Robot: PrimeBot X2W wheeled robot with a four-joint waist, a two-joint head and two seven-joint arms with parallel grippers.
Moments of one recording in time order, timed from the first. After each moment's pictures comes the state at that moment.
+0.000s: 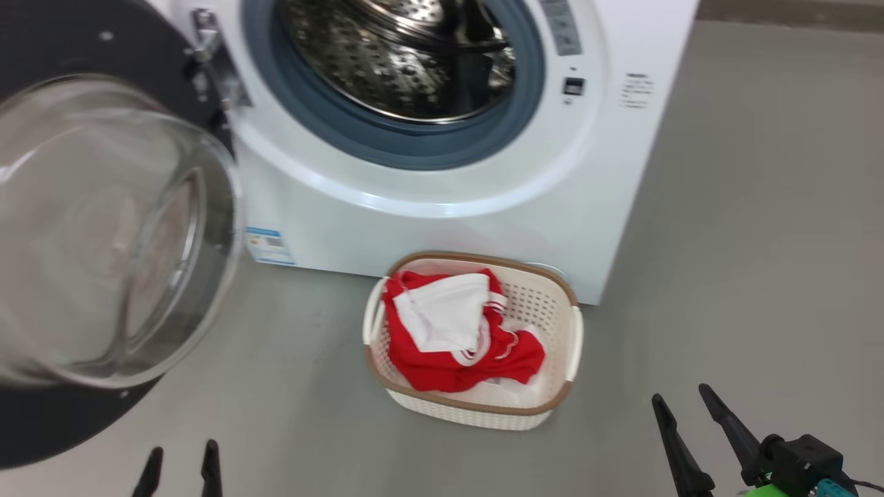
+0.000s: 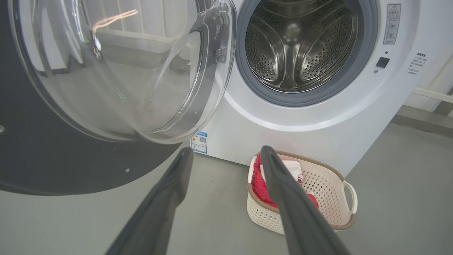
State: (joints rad) left arm 0.14 0.04 0.14 0.16 -0.25 -0.12 -0.26; right arm 0.10 -0.13 0.09 0.21 0.38 0.13 -0.26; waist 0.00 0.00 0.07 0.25
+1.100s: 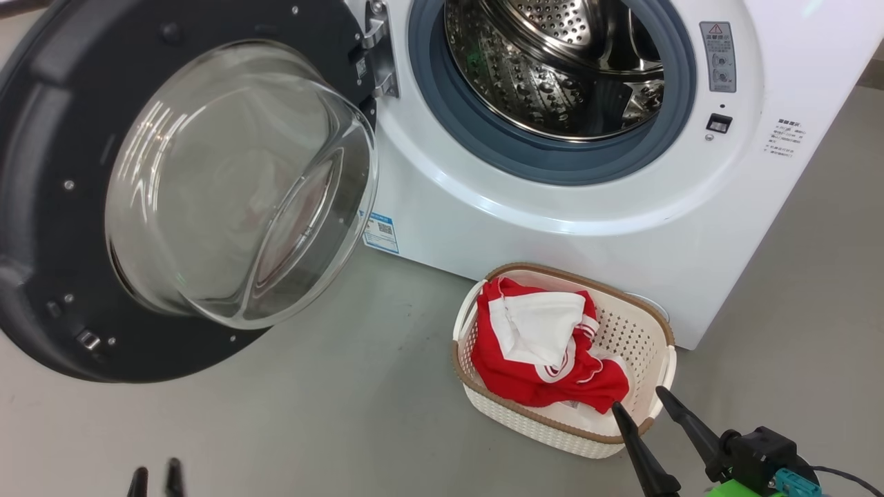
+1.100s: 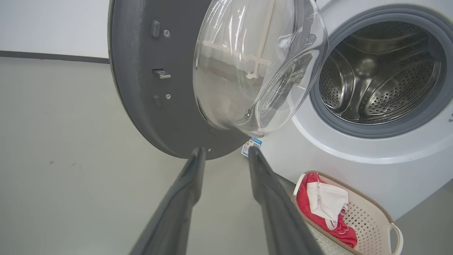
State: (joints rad) left arm 0.21 0.04 0.13 0.11 -0.36 -0.03 -0.26; right arm 0.04 -0.18 0.24 0.27 0.42 0.13 -0.26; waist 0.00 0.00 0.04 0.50
